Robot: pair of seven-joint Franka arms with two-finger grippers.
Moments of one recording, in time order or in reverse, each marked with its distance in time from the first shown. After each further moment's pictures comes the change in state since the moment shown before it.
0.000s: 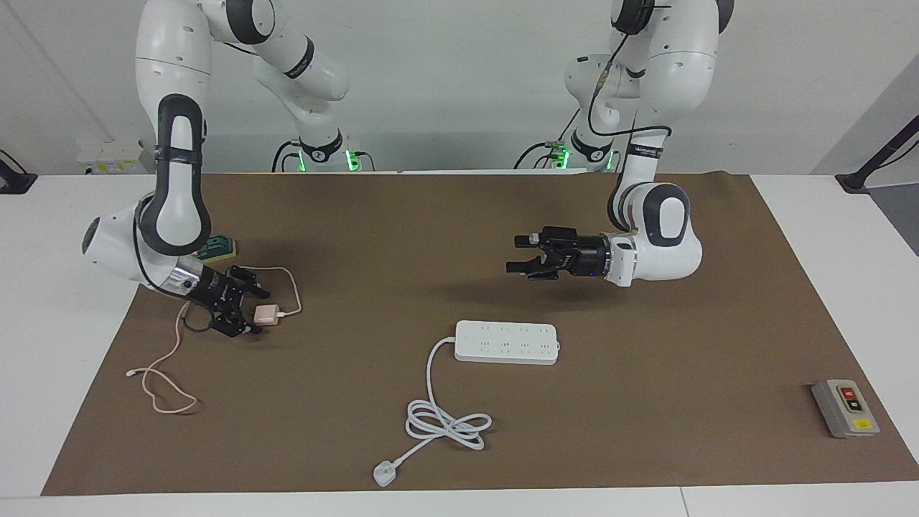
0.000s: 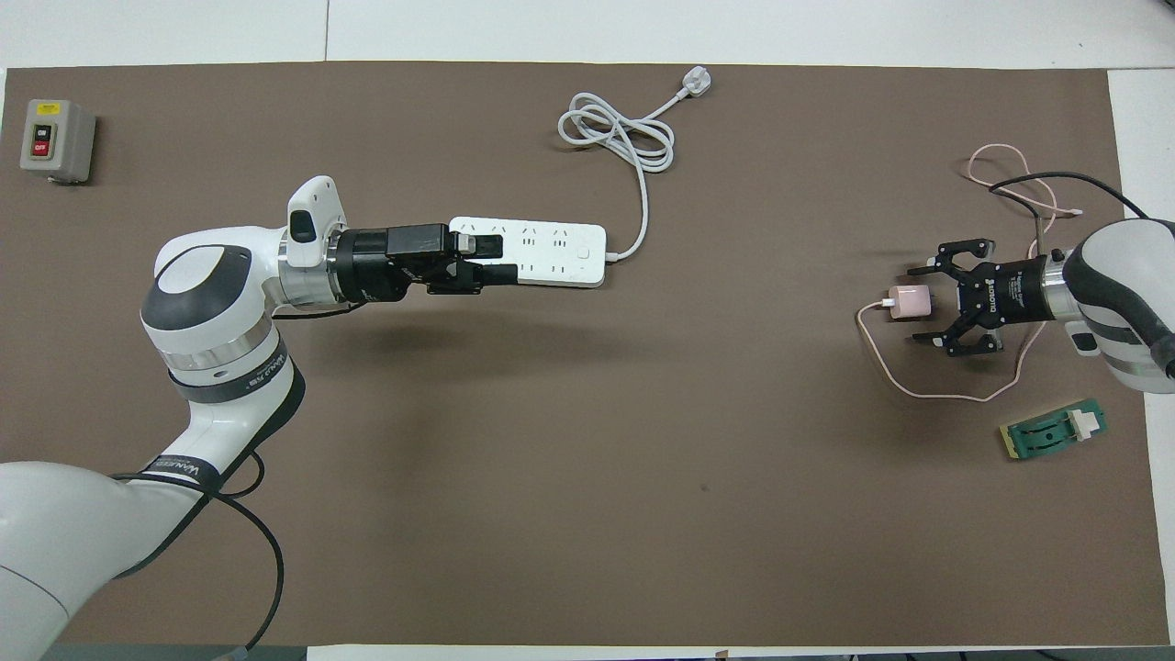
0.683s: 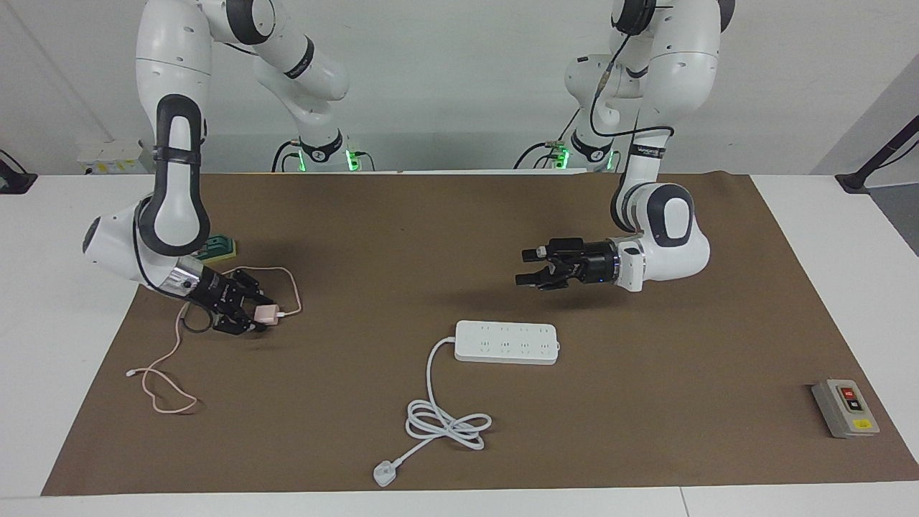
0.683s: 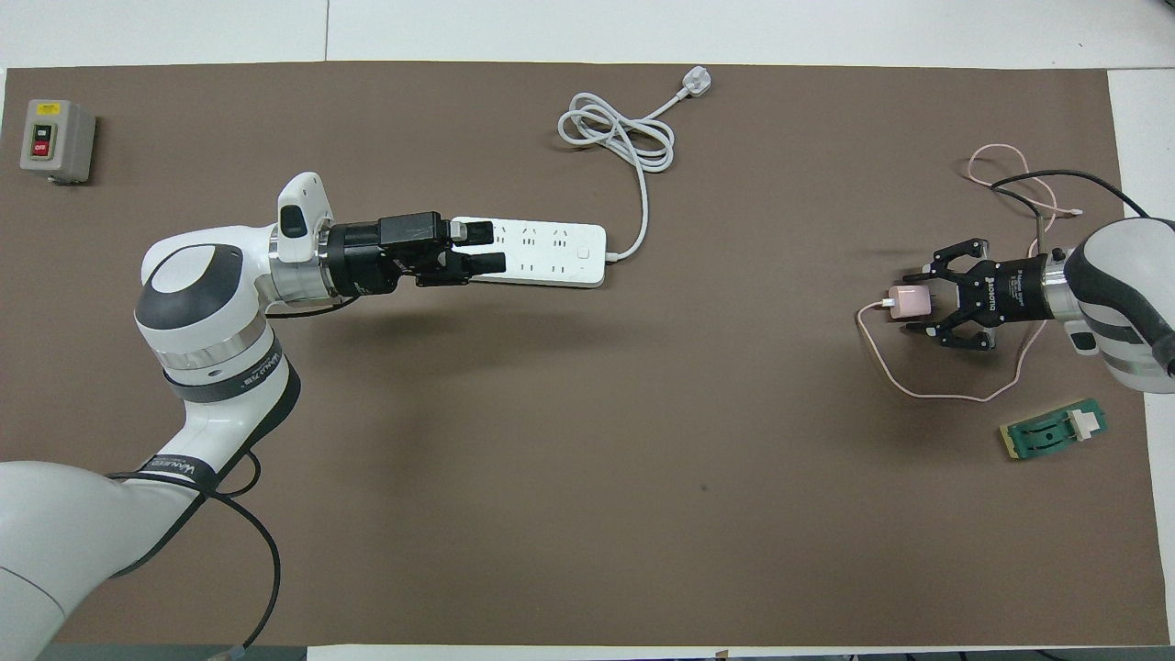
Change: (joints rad) left arm 0.004 0.000 0.002 0.000 -0.001 0.055 -0.022; right arm 0.001 0.000 0.000 0.000 0.008 0.006 -0.013
